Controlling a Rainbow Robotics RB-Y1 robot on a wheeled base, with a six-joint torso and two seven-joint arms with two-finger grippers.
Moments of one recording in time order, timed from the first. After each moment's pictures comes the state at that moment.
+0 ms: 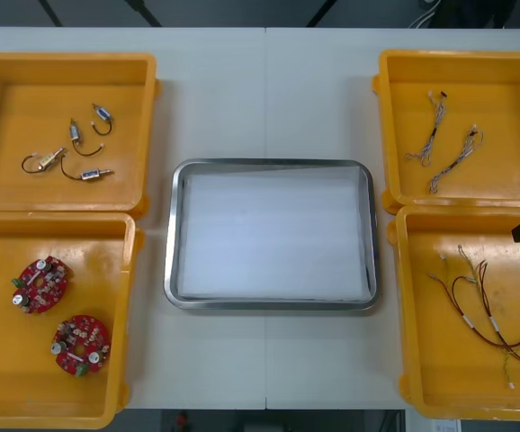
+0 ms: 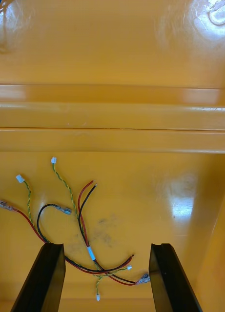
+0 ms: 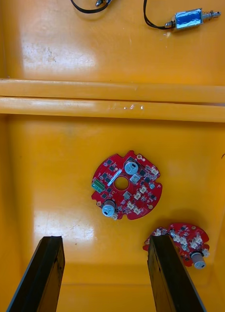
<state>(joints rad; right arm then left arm) -0.28 -1.07 0.02 -1.89 -1.00 1.64 1.19 0.18 1.13 0.38 -2.25 1.08 1.48 -1.10</state>
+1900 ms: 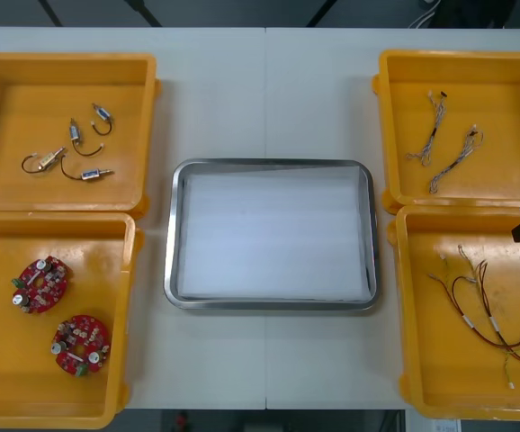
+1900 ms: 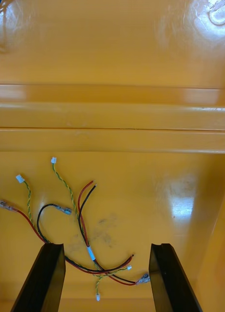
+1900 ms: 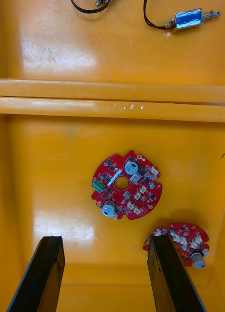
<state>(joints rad) -0.28 -1.07 0.02 -1.89 -1.00 1.64 1.19 0.18 1.13 0.38 -2.25 1.08 1.48 -1.10</state>
